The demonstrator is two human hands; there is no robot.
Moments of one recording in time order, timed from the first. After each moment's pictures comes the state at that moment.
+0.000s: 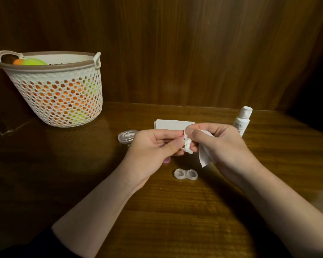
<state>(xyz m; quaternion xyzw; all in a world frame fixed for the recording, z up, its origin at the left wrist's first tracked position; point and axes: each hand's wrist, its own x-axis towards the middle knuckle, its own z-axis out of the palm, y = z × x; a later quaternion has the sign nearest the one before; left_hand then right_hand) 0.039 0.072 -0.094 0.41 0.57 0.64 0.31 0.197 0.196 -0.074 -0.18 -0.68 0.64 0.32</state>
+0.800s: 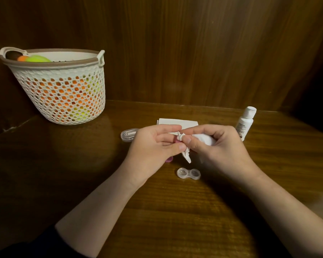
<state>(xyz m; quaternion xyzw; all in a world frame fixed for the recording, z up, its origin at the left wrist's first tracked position) 0.040 0.068 -0.087 0.41 0.63 0.60 0.27 0.194 0.198 -0.082 -0.17 -0.81 0.45 0.34</state>
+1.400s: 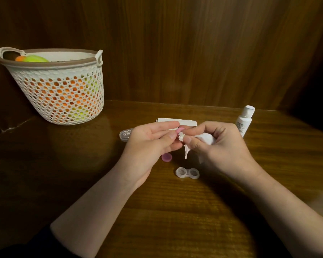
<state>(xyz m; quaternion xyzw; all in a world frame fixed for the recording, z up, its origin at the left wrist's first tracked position) 0.039 0.067 -0.082 0.35 0.58 0.65 0.33 0.194 0.193 -0.074 -0.19 -0.82 0.41 0.35</state>
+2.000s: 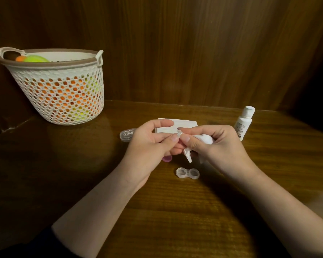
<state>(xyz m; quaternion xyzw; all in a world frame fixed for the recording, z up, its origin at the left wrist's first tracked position) 0.044 0.067 -0.080 0.36 0.61 0.64 0.31 0.195 0.191 -0.077 -0.15 -0.78 0.50 0.34</state>
